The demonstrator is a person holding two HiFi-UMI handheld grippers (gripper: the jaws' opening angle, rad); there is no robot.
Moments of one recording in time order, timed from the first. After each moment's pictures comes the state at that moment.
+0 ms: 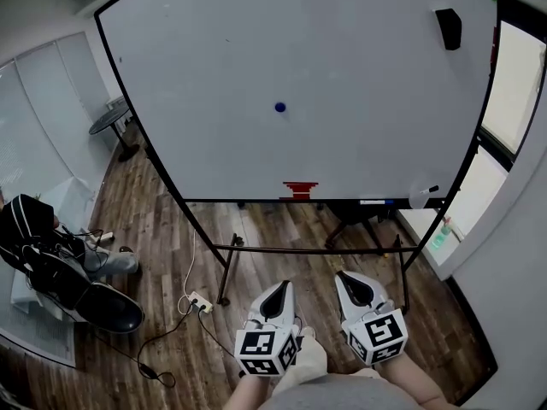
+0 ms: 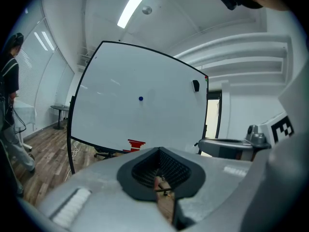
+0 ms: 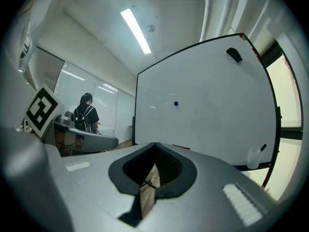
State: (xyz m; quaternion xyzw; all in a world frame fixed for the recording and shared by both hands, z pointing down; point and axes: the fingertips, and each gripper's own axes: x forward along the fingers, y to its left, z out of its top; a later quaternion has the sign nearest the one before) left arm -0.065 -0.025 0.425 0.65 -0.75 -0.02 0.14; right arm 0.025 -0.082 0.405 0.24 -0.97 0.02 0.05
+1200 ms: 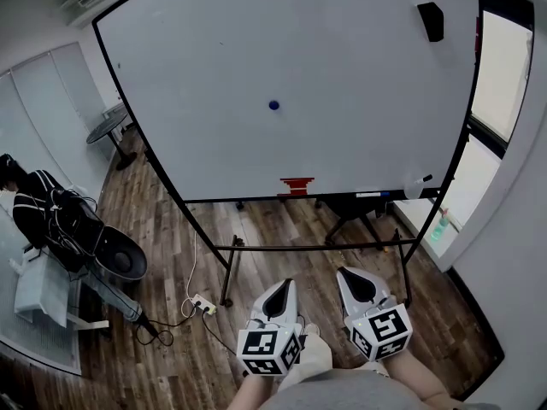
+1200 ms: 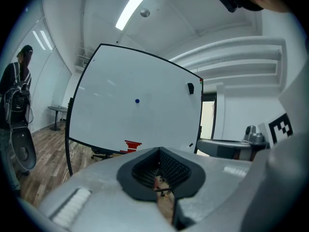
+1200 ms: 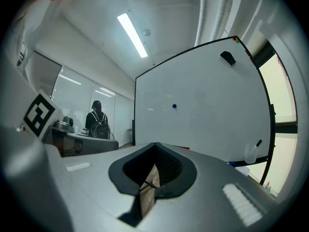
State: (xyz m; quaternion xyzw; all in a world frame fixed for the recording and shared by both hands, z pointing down) left arm -0.048 -0.003 0.417 0.67 -0.74 -0.03 0.13; right arm 0.040 -0.058 0.396 0.25 -0.97 0.03 0.03
